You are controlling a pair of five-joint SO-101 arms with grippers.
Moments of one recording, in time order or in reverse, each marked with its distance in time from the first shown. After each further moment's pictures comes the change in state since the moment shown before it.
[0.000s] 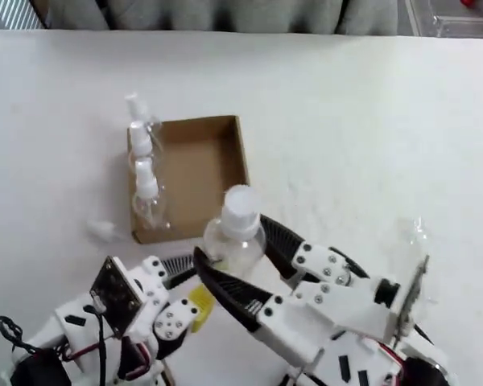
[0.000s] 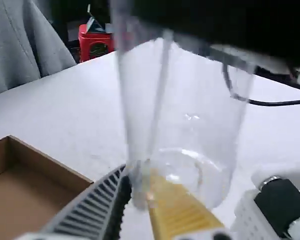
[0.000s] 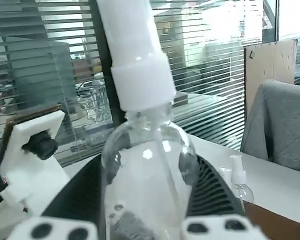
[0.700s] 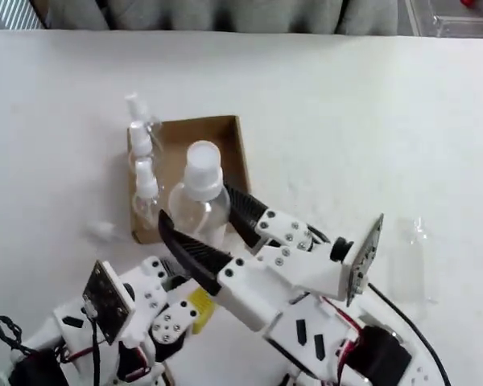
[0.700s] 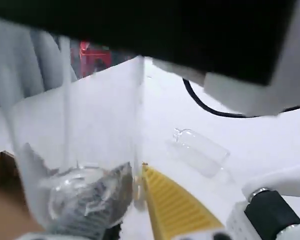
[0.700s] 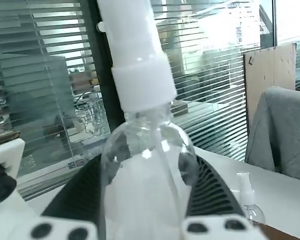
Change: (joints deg) left arm 1.8 -1.0 -0.1 -2.7 0.5; right arm 1.6 12.7 0.6 -16.4 -2.4
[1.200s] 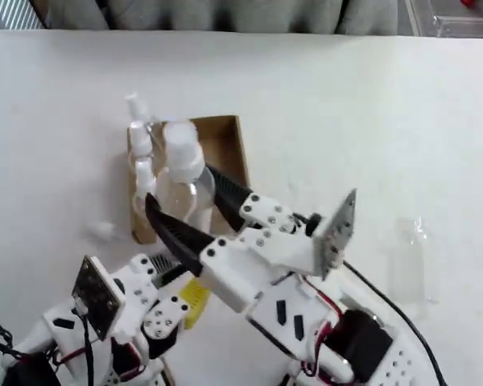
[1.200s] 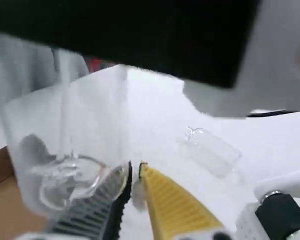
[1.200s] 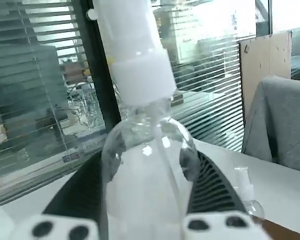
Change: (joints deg) left arm -3.5 0.0 -1.8 2.8 0.6; right arm 0.7 6.2 -0.9 -7.3 0.0
